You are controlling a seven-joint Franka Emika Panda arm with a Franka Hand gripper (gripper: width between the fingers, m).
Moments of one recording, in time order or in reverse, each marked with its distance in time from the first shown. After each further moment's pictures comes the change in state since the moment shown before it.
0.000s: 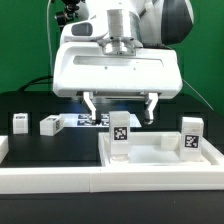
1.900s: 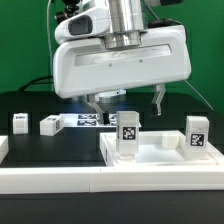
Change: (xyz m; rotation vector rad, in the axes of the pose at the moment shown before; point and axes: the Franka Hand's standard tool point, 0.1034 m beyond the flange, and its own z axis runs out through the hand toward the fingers) arm 0.012 -0.008 0.002 0.176 -0.384 0.015
